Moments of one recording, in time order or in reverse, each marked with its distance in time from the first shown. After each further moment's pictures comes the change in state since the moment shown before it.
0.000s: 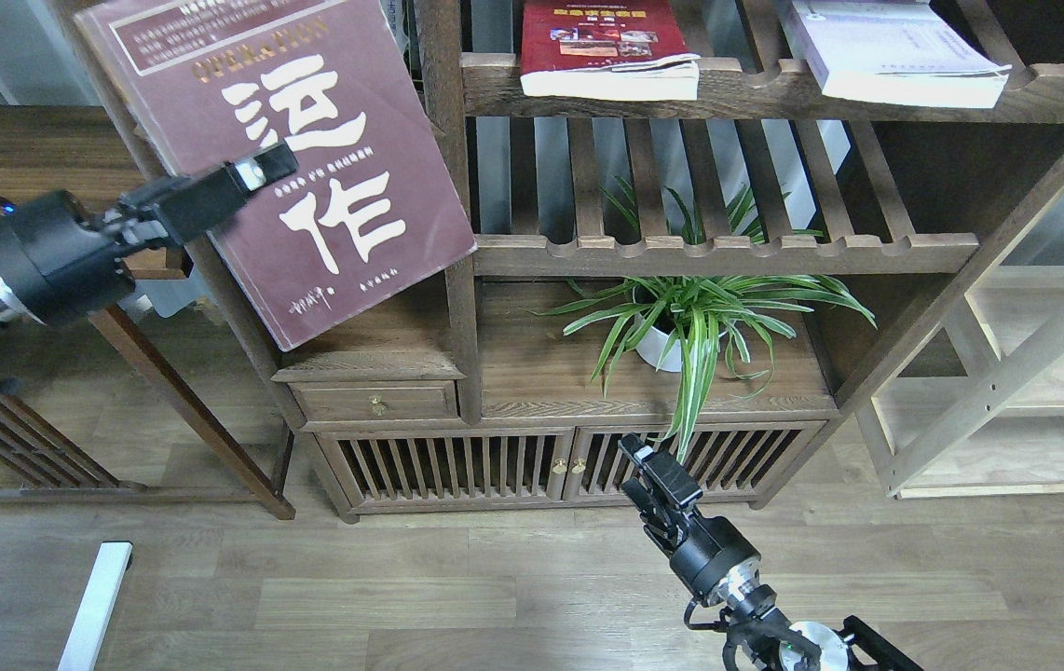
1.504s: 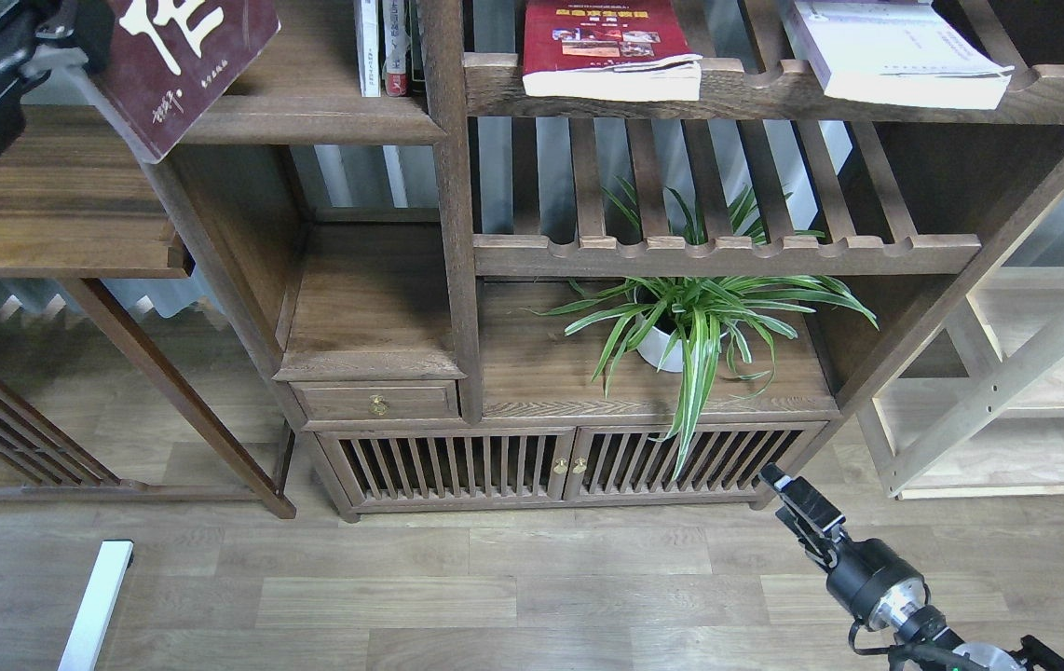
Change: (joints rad) left arm -0.091 -0.240 -0.243 -0.099 0.725 0.483 -0.041; right arm -0.073 -0.328 0.034 0.006 -0.016 0.000 0.008
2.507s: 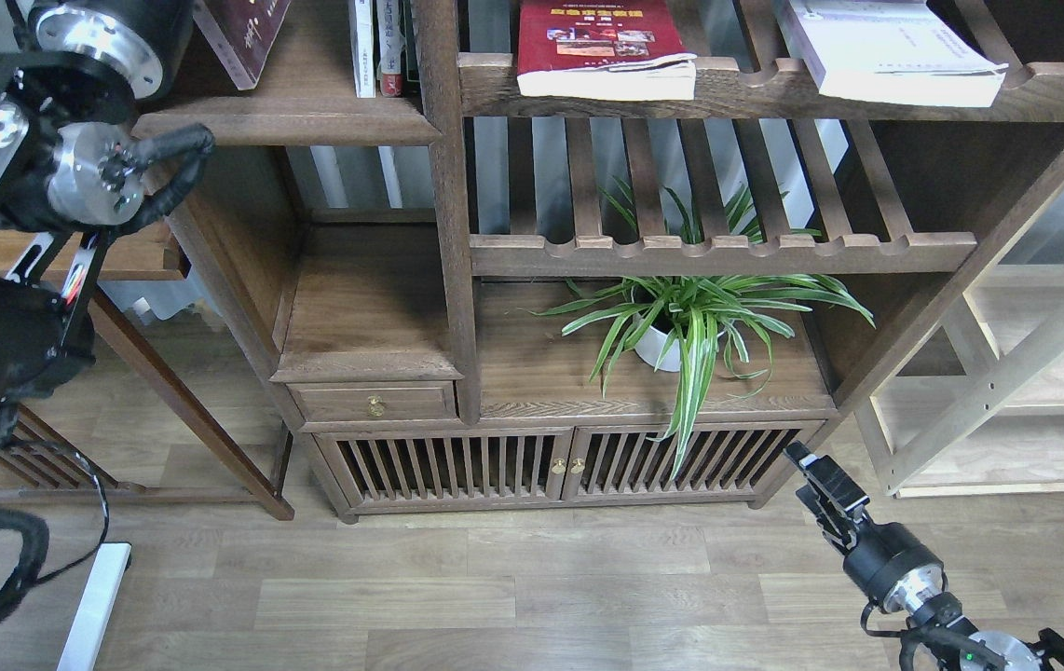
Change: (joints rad) left arm -0.373 -0.236 0.307 0.326 0.214 0.444 -0.088; right arm 0.007 -0.002 0.063 0.002 0.038 0.000 0.000
